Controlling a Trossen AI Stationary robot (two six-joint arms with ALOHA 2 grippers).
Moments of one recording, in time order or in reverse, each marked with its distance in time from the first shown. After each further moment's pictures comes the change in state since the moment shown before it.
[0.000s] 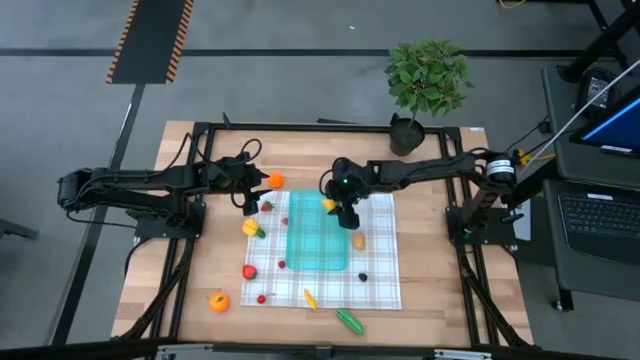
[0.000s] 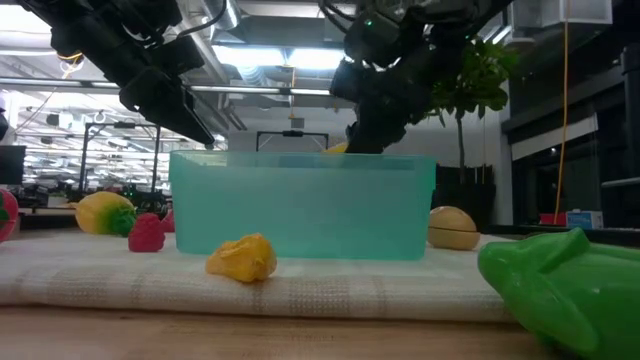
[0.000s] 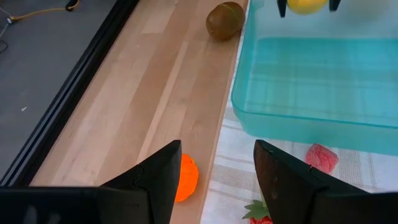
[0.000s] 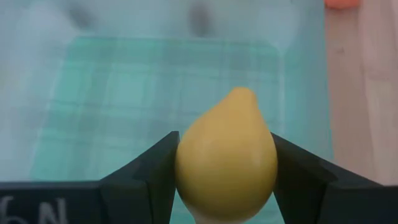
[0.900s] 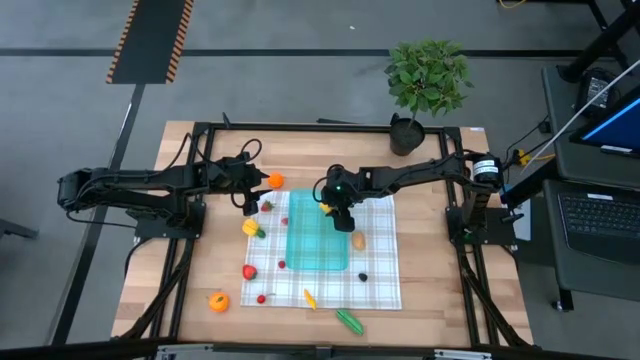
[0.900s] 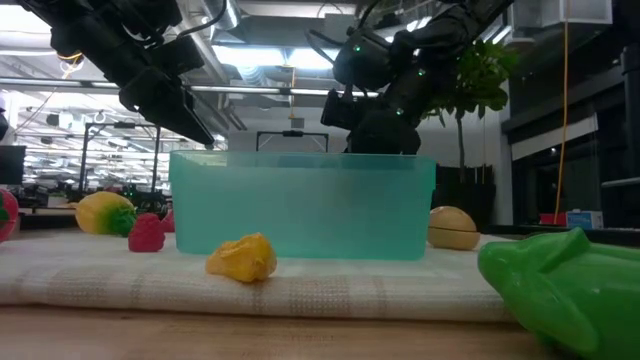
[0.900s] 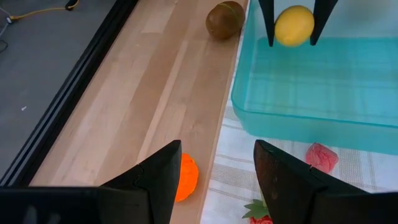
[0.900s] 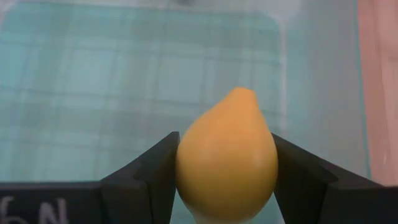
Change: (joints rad) left arm 0.000 0.000 0.000 -0.002 0.000 0.000; right arm 0.011 0.103 -0.001 0.059 0.063 -0.021
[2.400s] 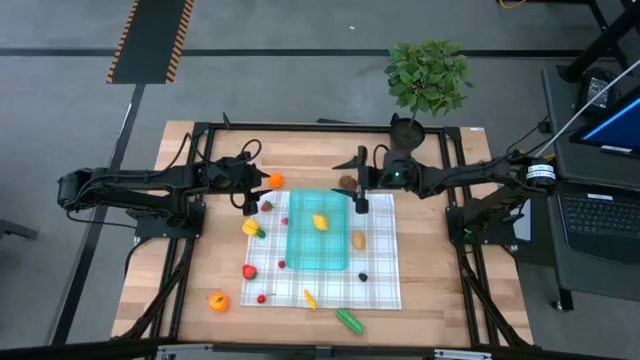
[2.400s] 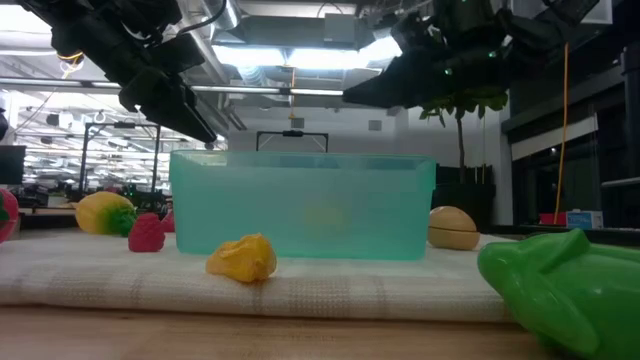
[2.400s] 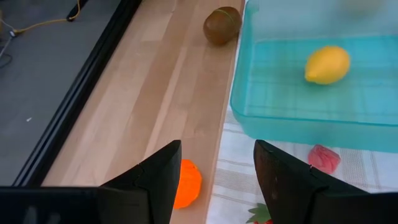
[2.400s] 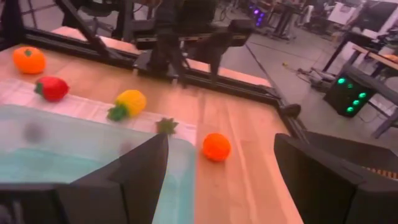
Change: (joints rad) left arm -0.004 0.000 0.000 0.017 0.000 0.043; right arm -0.097 -0.414 -0.477 0.842 -0.008 -0.155
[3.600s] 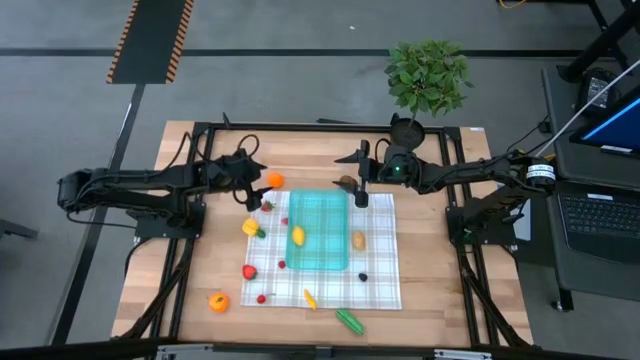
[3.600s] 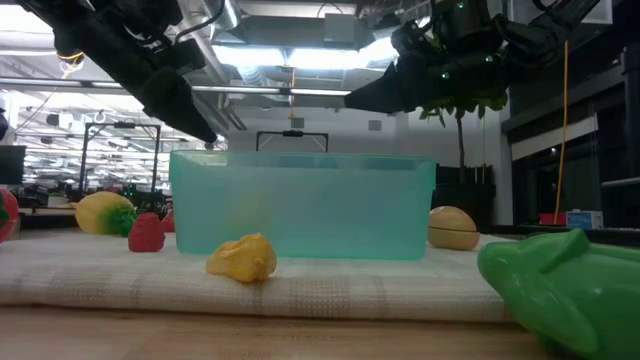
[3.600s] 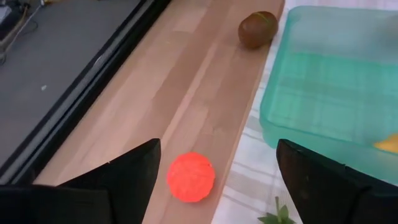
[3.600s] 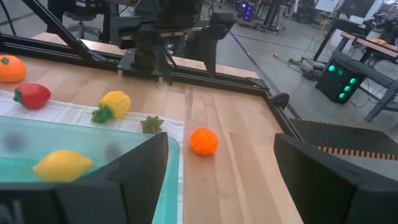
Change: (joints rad) left arm 0.028 0.003 0.000 0.013 -0.067 -0.156; right arm -0.044 0.000 0.000 -0.003 0.000 0.053
